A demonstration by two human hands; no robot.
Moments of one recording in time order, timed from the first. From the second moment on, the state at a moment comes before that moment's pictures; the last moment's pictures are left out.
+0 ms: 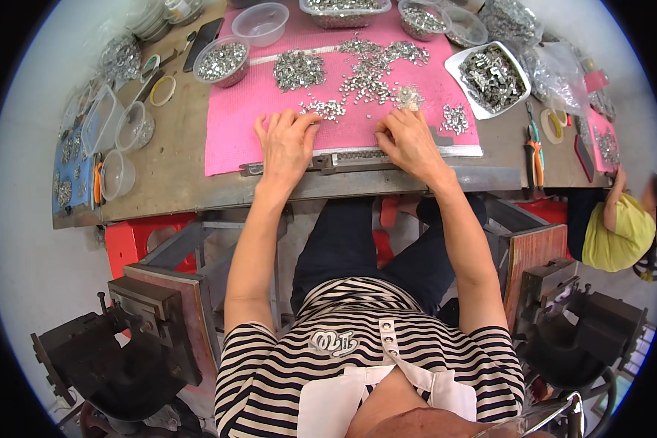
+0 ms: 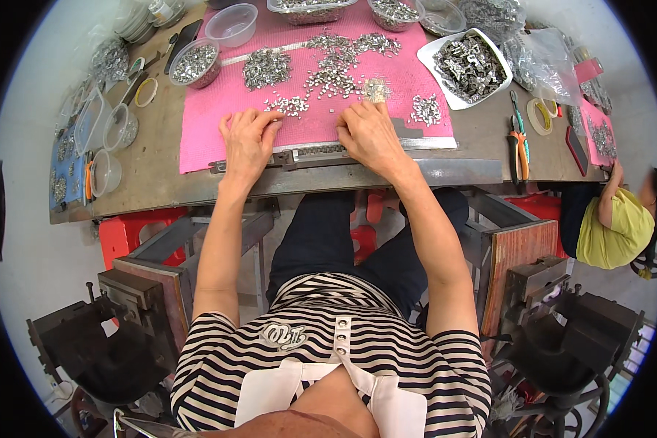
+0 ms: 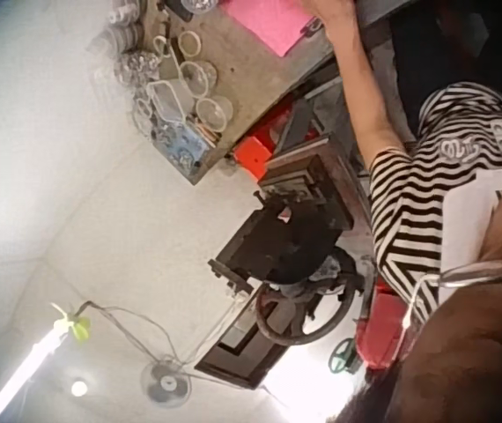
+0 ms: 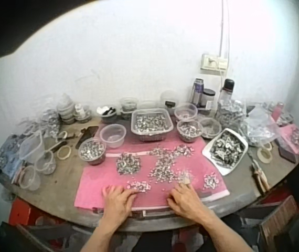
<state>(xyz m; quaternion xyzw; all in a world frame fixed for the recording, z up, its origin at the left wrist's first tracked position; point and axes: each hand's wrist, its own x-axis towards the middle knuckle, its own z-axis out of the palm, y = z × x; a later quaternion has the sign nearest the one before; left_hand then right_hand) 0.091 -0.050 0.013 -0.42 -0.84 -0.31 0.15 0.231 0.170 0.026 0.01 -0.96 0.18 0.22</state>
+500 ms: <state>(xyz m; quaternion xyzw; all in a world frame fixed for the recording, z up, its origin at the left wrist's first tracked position) 0.096 -0.054 0.025 -0.46 -0.84 -0.27 0.14 0.225 0.170 0.020 0.00 -0.95 0.21 0.23</state>
